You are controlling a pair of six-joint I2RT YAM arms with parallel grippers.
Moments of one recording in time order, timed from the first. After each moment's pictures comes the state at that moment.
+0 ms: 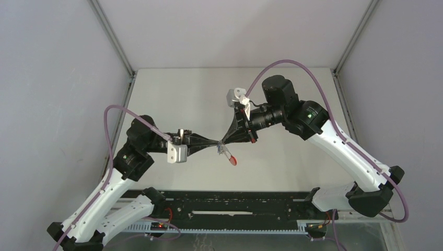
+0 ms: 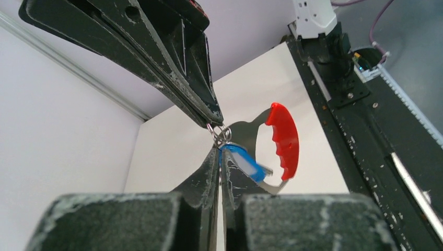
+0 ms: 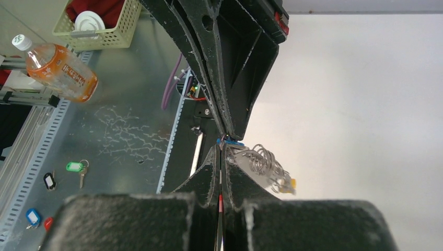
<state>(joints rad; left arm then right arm) -0.61 0.74 0.90 -0.17 1.01 0.60 0.83 1.33 1.59 -0.71 -0.90 -0.22</state>
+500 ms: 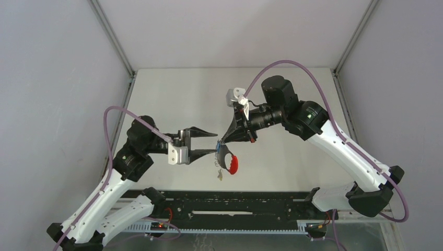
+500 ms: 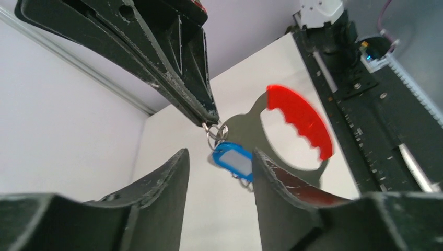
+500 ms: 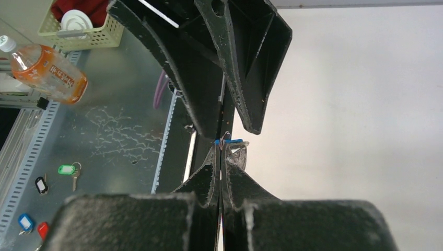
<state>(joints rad) -0.61 0.74 0.90 -0.23 0.99 0.70 0.83 1.33 1.59 -0.72 -0.86 -0.22</state>
